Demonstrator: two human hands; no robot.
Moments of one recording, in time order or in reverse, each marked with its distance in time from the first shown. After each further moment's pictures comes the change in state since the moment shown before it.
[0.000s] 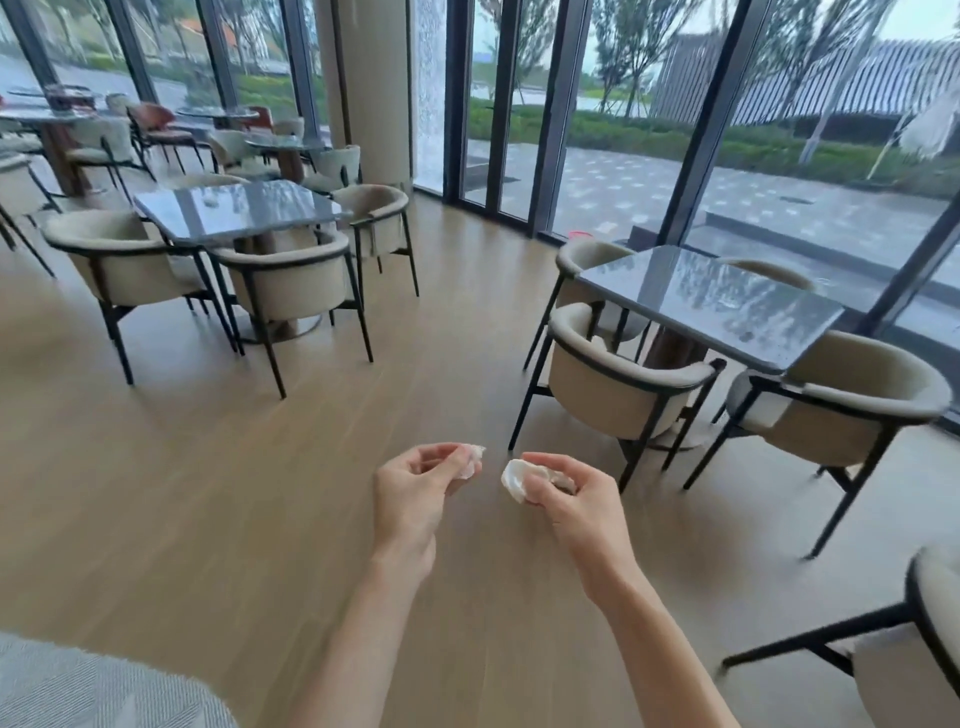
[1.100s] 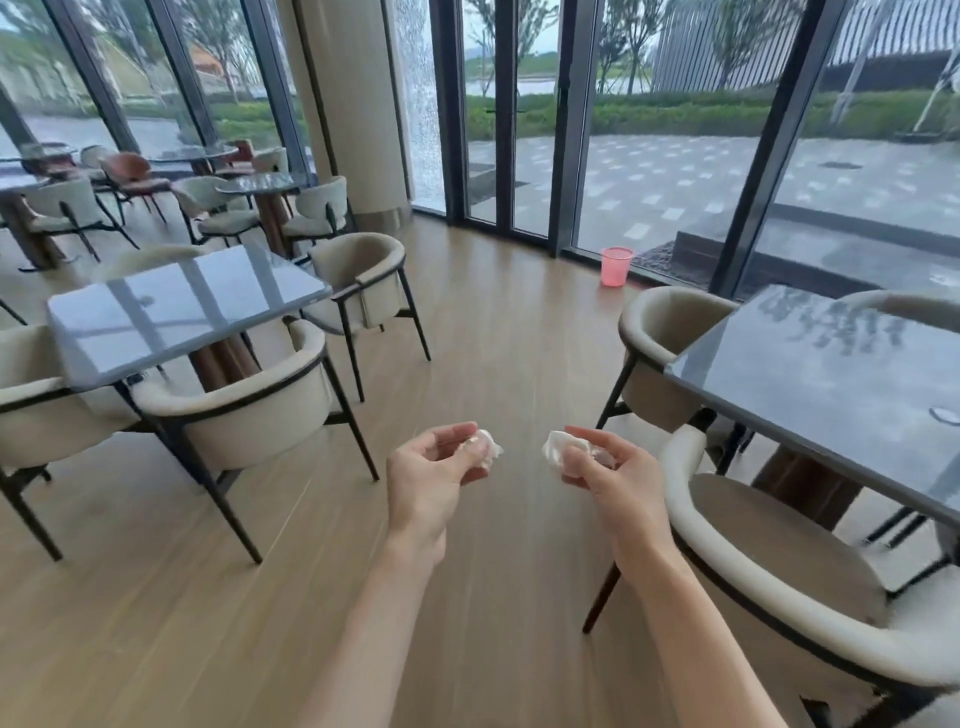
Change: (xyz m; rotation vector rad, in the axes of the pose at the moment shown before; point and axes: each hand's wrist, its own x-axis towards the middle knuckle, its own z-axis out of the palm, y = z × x) left_hand 0.760 0.105 0.209 0.162 -0.060 0.072; right_hand 0.777 -0.097 0.147 0.171 0.132 0.024
